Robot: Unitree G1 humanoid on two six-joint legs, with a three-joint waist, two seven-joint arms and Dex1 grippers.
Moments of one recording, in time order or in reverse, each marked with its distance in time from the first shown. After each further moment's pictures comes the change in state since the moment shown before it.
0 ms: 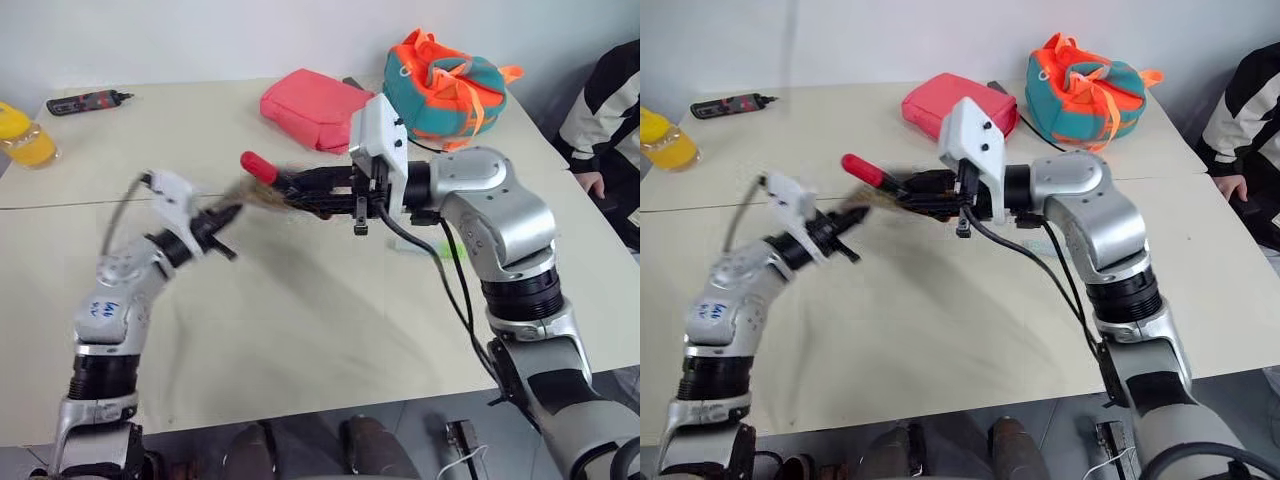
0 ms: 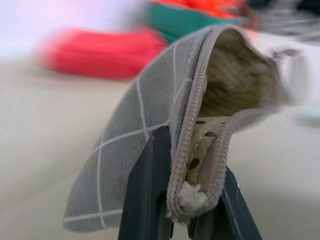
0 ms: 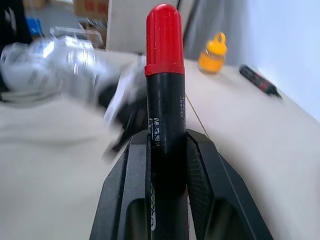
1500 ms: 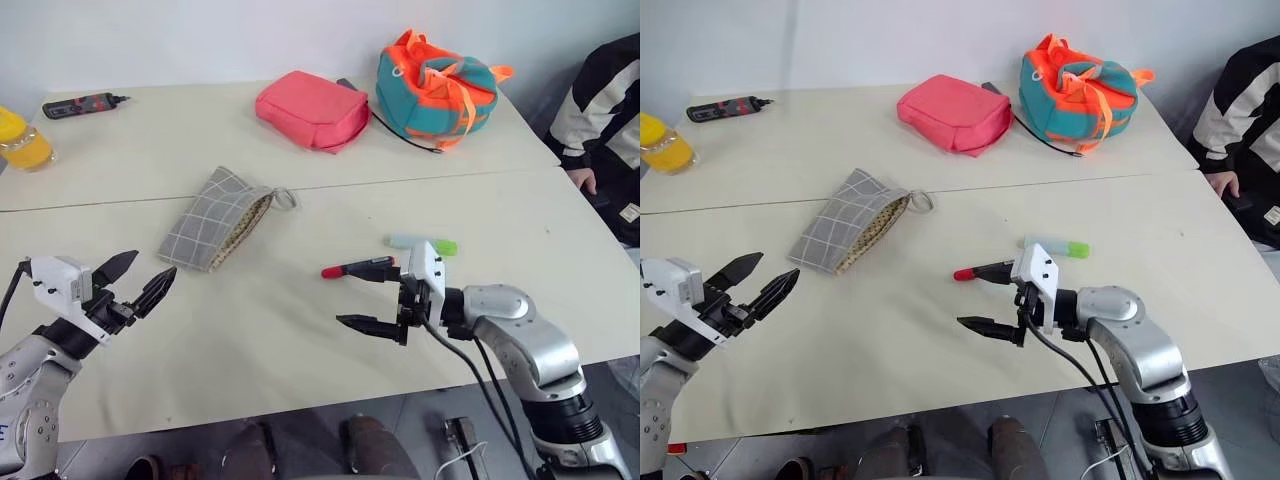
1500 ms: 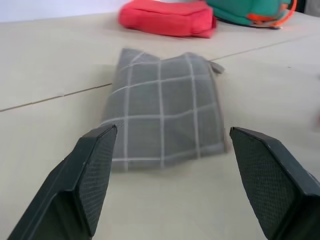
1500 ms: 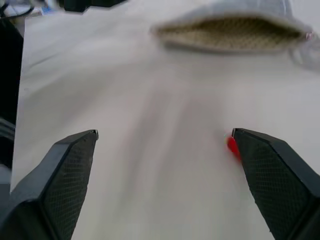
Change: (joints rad) left arm 0.634 -0.050 0.398 -0.345 -0.294 0.073 -0.104; right arm 0.708 -0.065 -0.089 -0.258 0.083 -0.065 -0.102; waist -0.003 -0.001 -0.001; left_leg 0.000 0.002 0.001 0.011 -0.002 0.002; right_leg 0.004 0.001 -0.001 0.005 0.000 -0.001
